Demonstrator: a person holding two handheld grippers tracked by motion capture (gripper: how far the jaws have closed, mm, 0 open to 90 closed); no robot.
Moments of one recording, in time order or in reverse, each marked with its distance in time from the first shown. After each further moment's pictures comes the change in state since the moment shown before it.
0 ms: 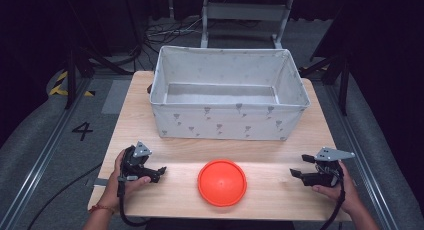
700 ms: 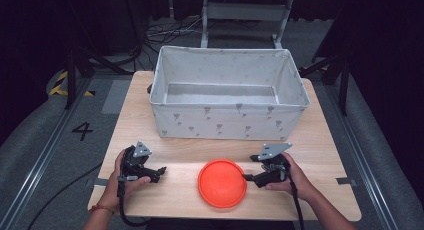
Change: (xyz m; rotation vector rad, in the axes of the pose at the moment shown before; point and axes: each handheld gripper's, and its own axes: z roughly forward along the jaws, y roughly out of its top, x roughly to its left) left arm 0.000 0.000 0.000 0.001 -0.001 0.002; right arm 0.093 0.076 0.085 0.095 0.265 -0.212
